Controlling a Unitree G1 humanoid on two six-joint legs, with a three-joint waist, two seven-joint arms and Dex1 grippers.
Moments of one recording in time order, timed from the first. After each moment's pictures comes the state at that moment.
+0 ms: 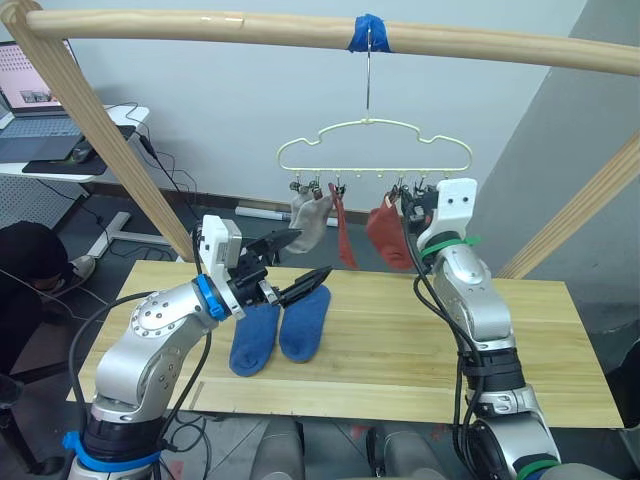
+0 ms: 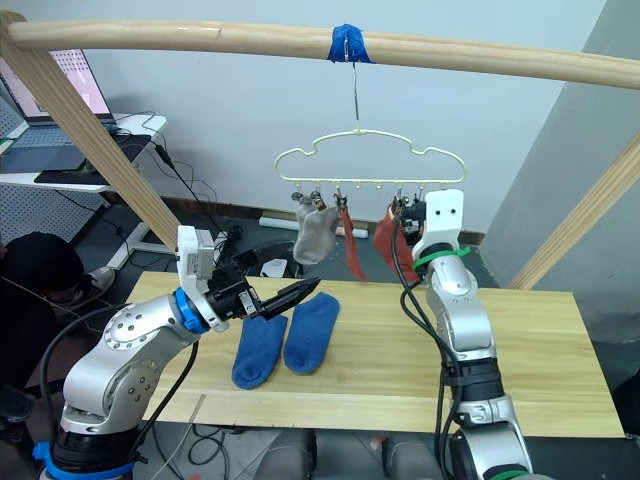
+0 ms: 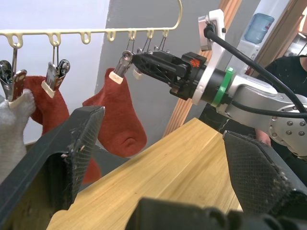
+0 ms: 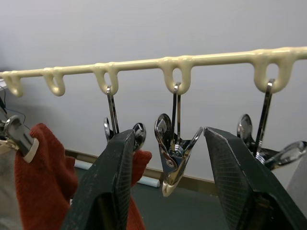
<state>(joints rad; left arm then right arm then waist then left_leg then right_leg) -0.18 0.52 0.07 -0.44 -0.58 0.45 -0.74 -0.49 -0.08 -0.01 -0.02 0.07 0.31 0.05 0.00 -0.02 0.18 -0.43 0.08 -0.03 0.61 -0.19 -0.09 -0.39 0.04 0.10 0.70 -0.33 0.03</state>
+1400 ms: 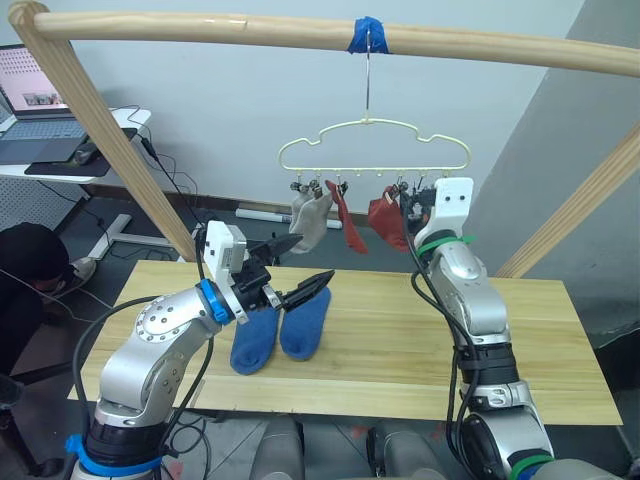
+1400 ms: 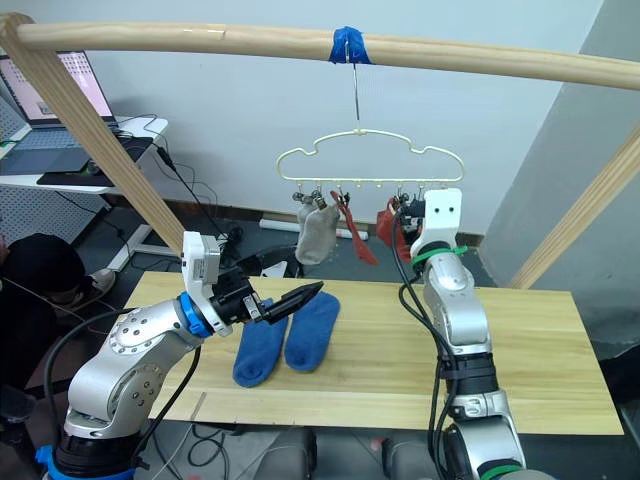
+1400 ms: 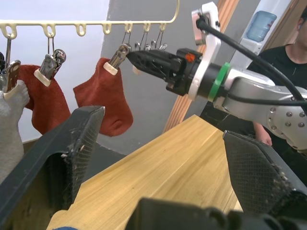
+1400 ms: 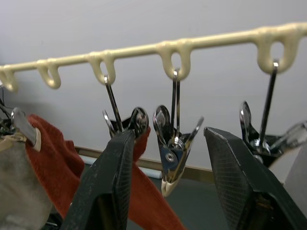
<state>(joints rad) -0.16 0.52 0.05 -0.44 -0.57 0.45 -0.73 -0.52 -0.04 -0.03 0.01 0.07 0.36 0.03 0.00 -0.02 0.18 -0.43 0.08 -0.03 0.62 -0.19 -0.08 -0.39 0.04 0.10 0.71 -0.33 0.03</state>
